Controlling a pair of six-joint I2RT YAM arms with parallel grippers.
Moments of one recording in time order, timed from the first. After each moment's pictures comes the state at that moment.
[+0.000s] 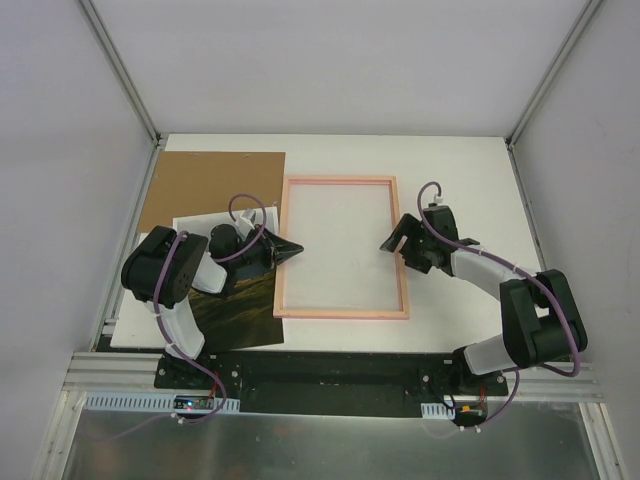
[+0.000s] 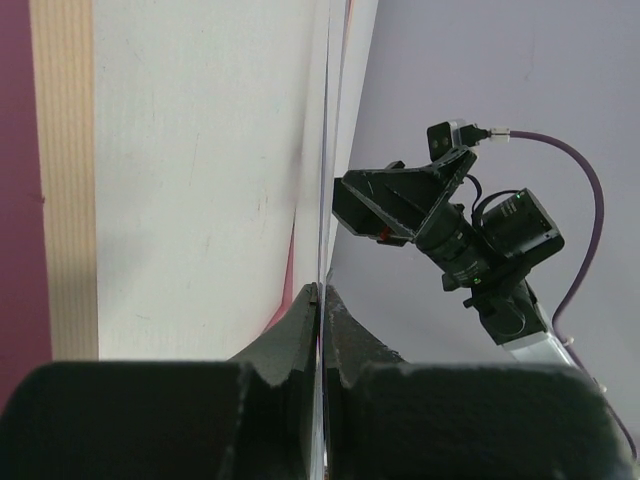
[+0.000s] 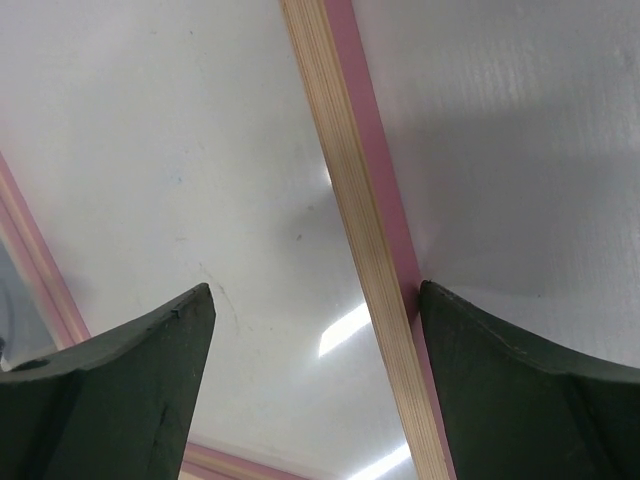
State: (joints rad) left arm -0.25 1.80 0.39 1.13 0.76 -1.44; right arm 0.30 1.45 0.68 -0.13 -0.13 0.77
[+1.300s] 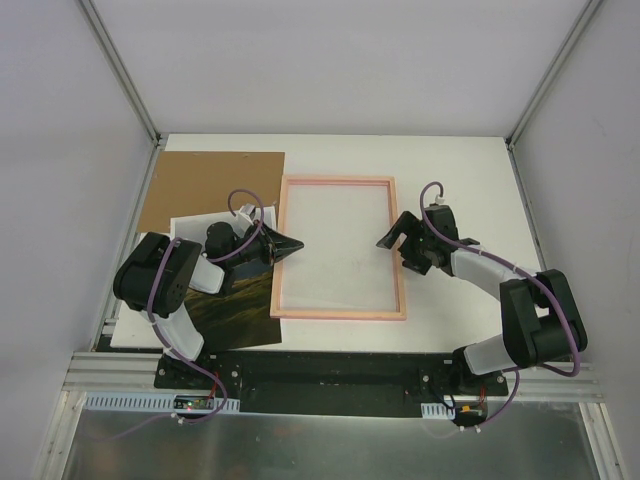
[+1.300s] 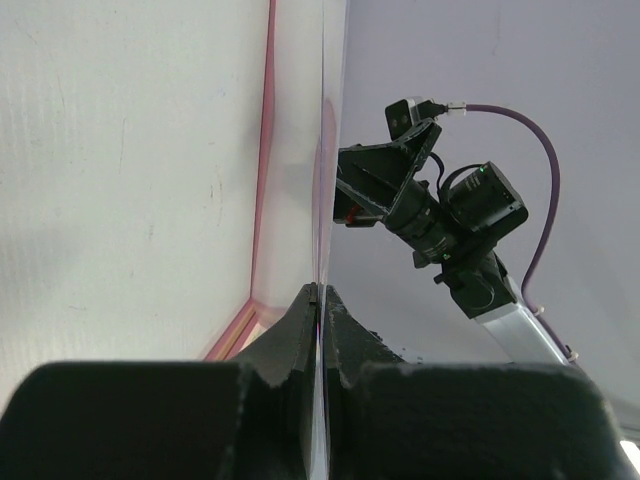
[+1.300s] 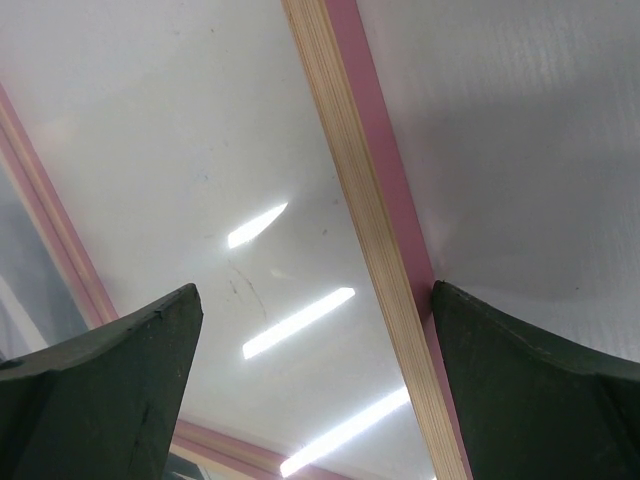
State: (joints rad) left arm -0.25 1.72 0.39 1.14 0.80 -1.48; right arm 0.30 1.45 0.69 -0.11 -0.17 0.85
